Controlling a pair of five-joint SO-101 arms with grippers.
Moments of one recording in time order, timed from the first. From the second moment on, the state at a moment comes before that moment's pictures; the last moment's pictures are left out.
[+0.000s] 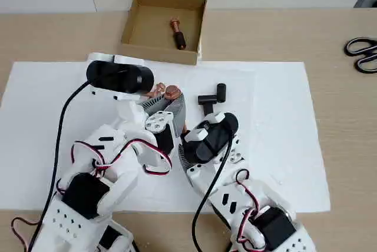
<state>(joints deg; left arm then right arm) 28.0 -59.6 41.9 52.9 28.0 -40.1 -90.1 72.5 52.6 -3.0</state>
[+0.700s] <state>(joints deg) 29.7 -59.6 41.7 55.6 28.0 -40.2 -90.2 73.5 51.1 -3.0</state>
